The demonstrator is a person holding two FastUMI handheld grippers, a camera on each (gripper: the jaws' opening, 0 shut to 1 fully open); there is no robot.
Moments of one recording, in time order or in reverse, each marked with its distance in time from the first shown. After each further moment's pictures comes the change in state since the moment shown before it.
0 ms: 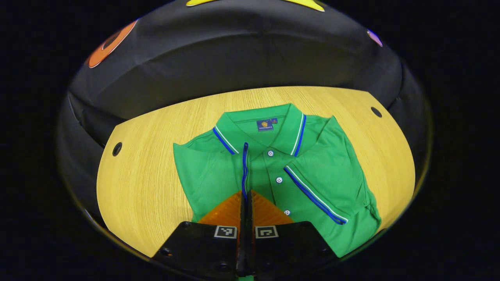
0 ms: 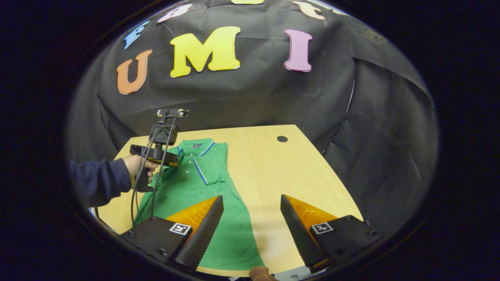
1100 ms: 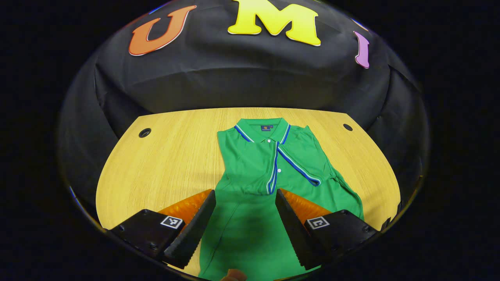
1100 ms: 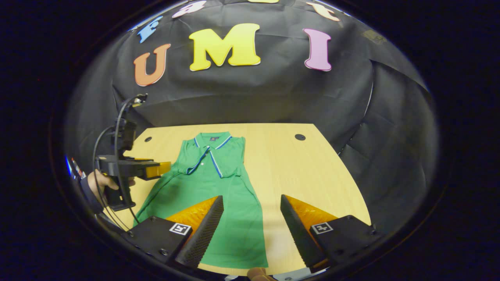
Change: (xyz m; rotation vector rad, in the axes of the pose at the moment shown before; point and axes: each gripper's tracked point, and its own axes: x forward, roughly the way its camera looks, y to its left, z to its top) left arm -0.147 0.019 -0.071 -0.163 -0.209 -0.069; right arm 0.003 0.033 -0.030 -0.093 0.014 0.121
